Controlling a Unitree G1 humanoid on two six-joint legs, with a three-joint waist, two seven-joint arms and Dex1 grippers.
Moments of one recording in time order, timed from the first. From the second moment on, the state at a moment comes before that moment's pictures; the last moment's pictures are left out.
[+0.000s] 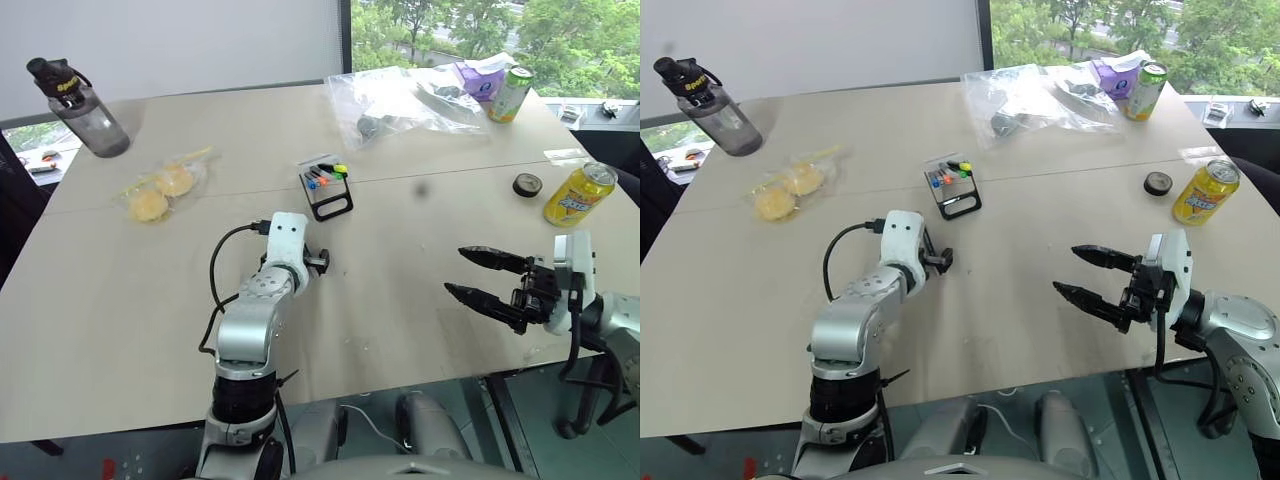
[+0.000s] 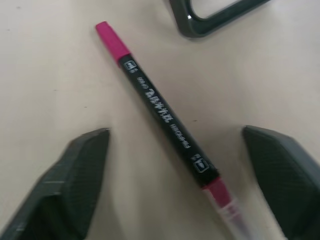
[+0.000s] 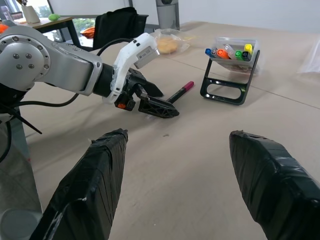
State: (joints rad) left arm -0.33 0.04 -0.02 -0.43 0.06 1.20 -0.07; right arm 0.05 -0.71 -0.22 -0.50 0.75 0.43 0.95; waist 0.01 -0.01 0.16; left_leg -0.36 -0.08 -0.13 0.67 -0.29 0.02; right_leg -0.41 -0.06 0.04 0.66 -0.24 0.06
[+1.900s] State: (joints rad) left arm -0.28 0.45 -0.23 -0.14 0.11 -0.42 -0.48; right arm -0.33 -0.32 -0.17 -0.46 1.10 0.78 0.32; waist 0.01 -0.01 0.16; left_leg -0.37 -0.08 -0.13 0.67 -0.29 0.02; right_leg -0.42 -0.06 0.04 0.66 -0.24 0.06
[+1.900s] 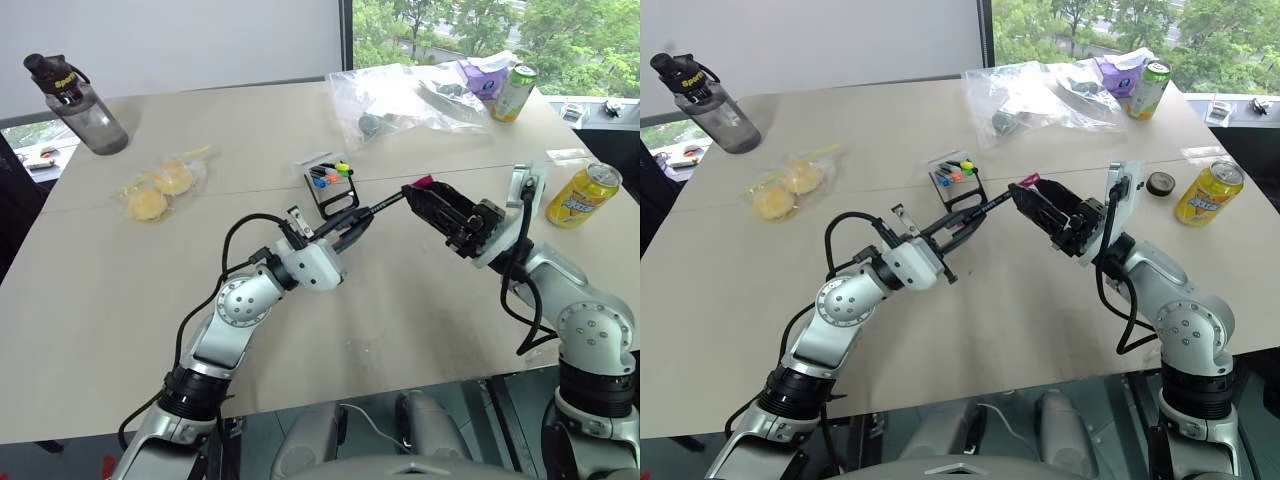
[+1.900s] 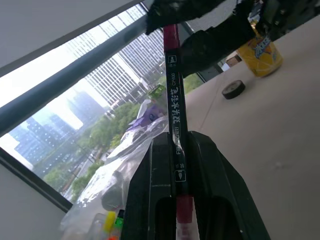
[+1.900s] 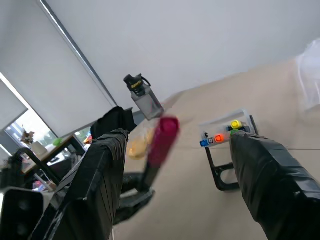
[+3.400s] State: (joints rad) left arm -0.10 0.31 0.12 -0.70 -0.13 0.78 -0.24; right arm -0.63 0.04 0.03 -0.07 0.57 0.32 0.34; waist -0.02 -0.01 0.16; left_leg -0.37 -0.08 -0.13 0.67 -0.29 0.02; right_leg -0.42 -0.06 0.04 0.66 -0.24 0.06
